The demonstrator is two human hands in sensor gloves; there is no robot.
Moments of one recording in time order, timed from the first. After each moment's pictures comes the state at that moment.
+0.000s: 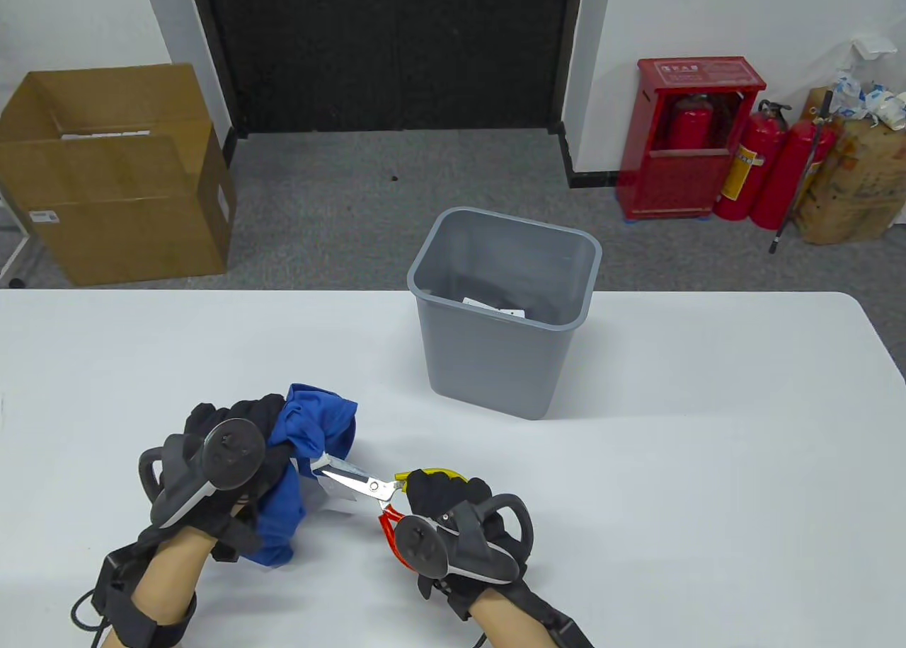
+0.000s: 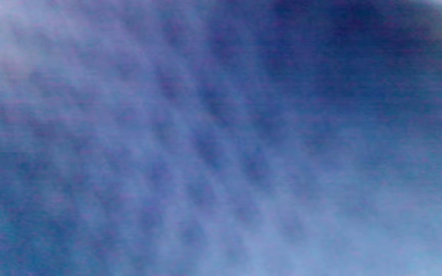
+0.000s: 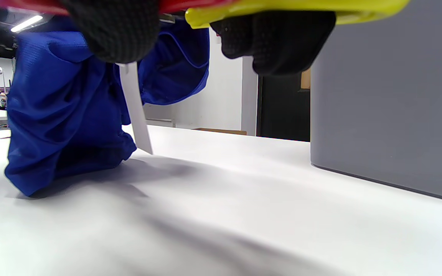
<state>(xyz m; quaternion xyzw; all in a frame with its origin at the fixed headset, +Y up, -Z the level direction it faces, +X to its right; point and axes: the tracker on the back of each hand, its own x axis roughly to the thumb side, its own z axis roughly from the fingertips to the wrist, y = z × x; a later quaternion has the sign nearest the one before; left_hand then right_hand) -0.280 -0.628 -0.343 0.11 -0.04 0.06 0.99 -0.016 -0.687 -0.291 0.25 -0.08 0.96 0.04</state>
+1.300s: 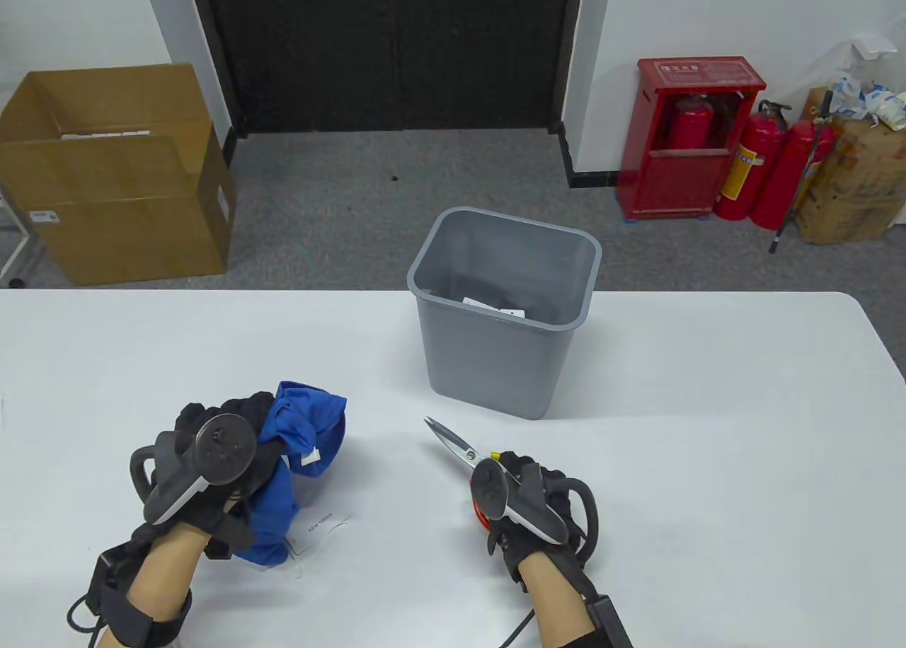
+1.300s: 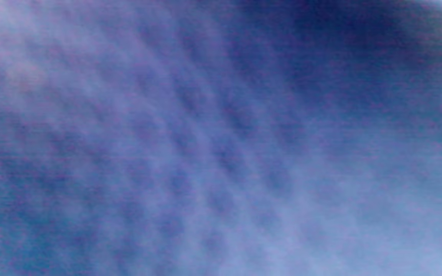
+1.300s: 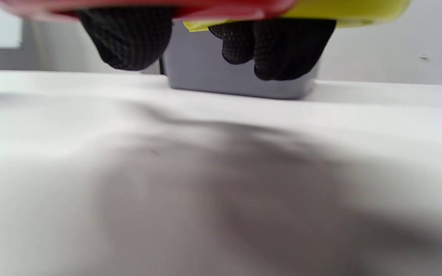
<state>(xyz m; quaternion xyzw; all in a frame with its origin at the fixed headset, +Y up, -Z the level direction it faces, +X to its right) -0.290 -0.630 -0.346 0.10 -0.03 0.05 0.99 0.073 -0.744 -0.354 0.03 0.03 1.00 0.00</state>
